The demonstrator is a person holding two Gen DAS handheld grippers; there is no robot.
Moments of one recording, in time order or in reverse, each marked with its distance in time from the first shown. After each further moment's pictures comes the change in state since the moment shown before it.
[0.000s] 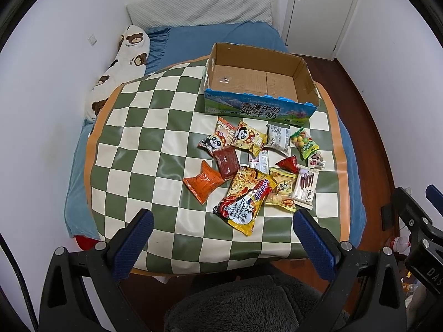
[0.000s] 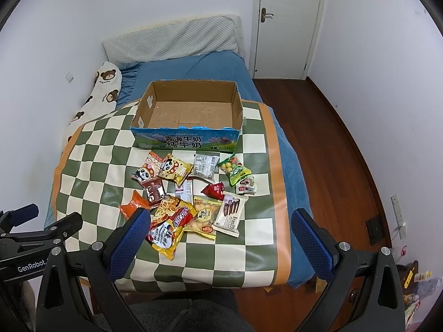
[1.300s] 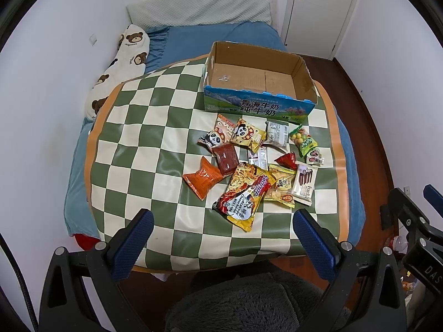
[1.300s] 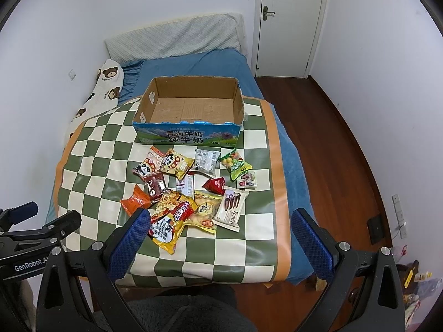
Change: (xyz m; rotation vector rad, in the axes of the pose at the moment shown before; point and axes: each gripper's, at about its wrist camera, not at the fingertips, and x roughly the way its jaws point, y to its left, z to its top) left arm -0.011 -0.005 -0.015 -0.001 -0.006 -0.001; right arm -0.011 -0.005 -0.012 0.001 0.008 0.011
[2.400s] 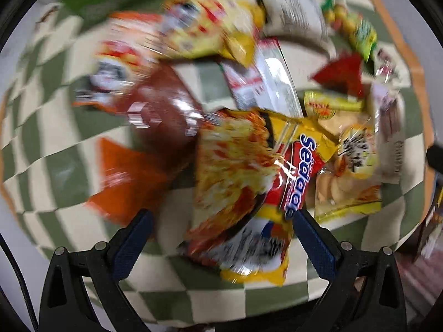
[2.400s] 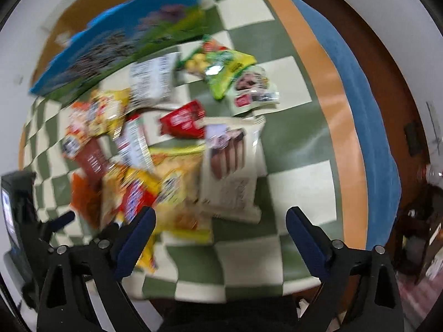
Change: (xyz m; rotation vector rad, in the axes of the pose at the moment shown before) left arm 0.350 -0.056 0.014 0.328 0.463 -0.008; right arm 0.331 -0.048 -0.031 0.305 0.504 0.078
